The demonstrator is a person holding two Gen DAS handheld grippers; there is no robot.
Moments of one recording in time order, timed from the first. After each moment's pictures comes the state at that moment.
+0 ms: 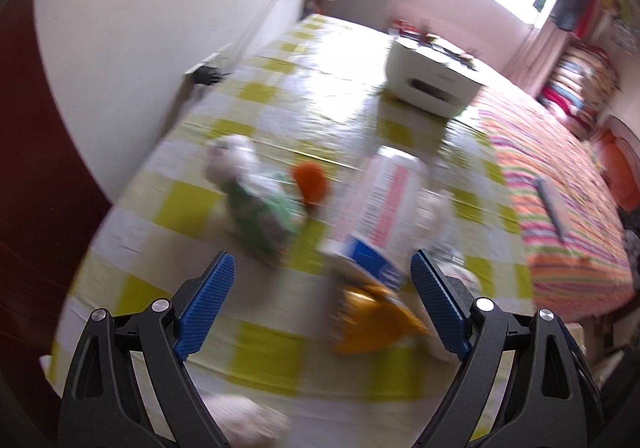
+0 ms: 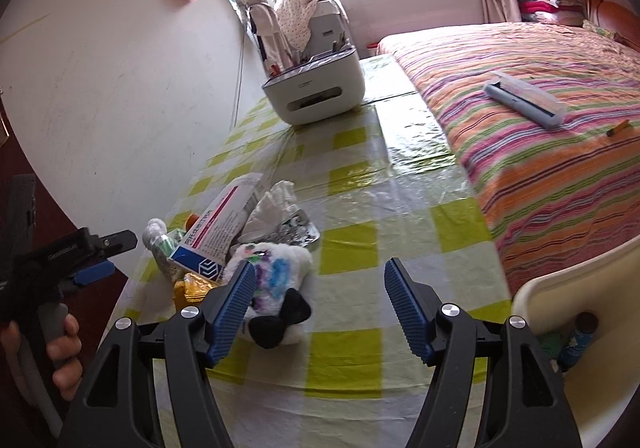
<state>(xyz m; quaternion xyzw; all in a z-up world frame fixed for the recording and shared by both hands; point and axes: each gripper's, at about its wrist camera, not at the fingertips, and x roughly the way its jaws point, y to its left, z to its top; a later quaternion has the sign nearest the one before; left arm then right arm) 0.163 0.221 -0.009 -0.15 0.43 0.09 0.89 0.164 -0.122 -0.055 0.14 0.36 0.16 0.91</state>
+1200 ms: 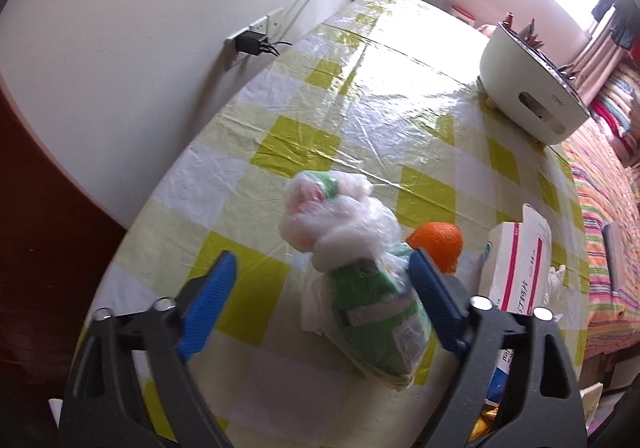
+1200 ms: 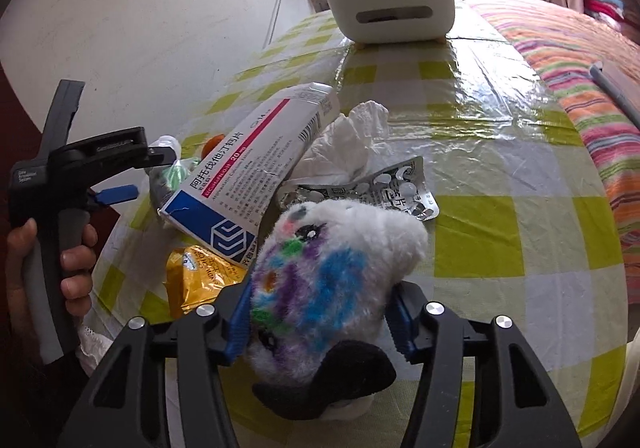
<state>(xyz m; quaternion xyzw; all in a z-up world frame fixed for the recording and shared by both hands) 0.250 0.299 -0.065 -0.18 0.48 0.13 0.85 0.220 -0.024 -0.103 0.06 0.45 0.23 0.86</state>
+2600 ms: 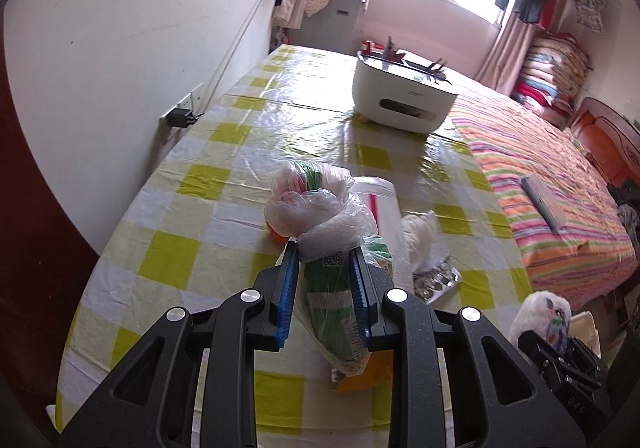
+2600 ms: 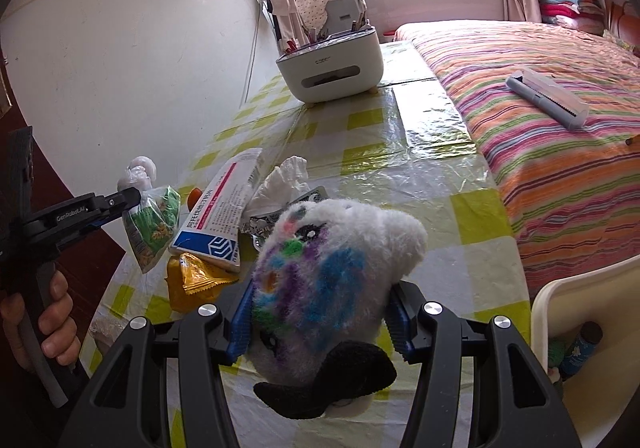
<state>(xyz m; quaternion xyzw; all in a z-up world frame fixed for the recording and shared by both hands) 0.169 0.198 0.000 -0.10 0.37 0.03 0.92 0.167 -0.112 -0.065 0.11 0.37 0.18 0.90</state>
